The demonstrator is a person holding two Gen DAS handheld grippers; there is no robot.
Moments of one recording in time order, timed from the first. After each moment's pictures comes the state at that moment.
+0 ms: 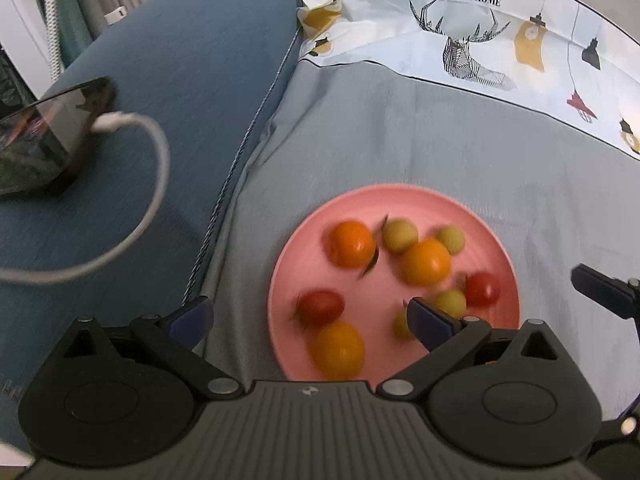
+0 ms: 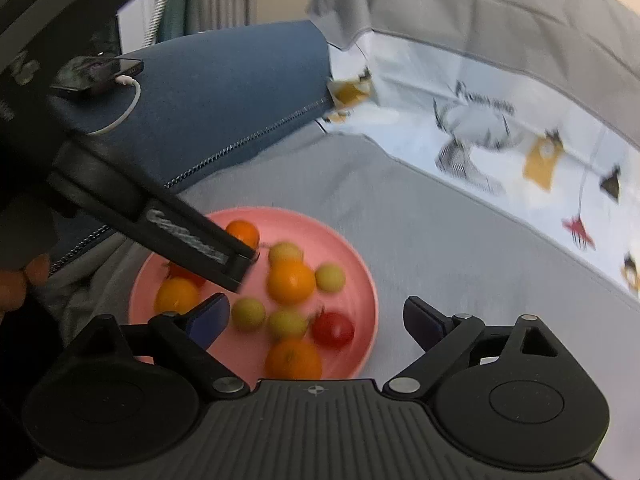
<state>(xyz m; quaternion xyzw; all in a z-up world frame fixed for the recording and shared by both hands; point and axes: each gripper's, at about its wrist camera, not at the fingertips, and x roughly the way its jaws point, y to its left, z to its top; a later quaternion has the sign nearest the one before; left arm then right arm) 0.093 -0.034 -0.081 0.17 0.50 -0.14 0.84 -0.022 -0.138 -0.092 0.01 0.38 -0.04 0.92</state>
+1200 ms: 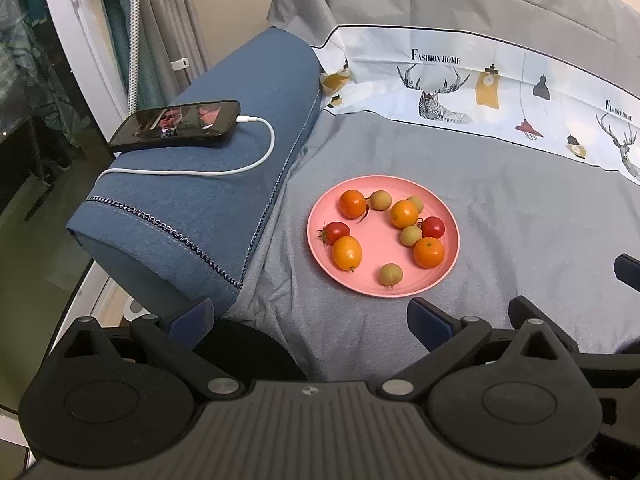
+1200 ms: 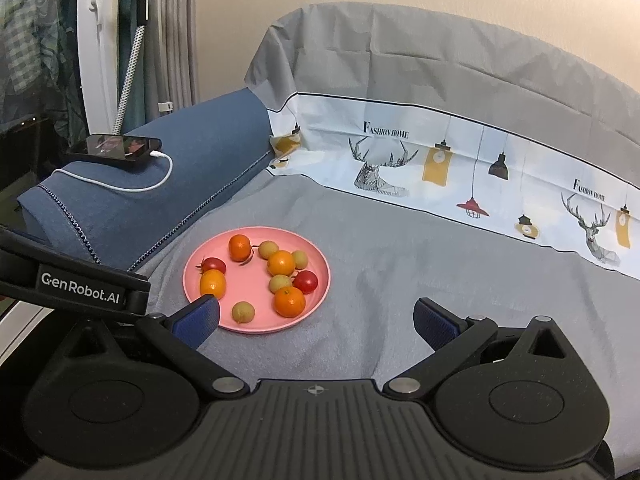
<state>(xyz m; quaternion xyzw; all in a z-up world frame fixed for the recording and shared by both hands) -0.074 0.038 0.002 0.15 0.41 -0.14 0.89 -0.175 -0.079 -0.013 0.03 0.30 -0.15 0.94</state>
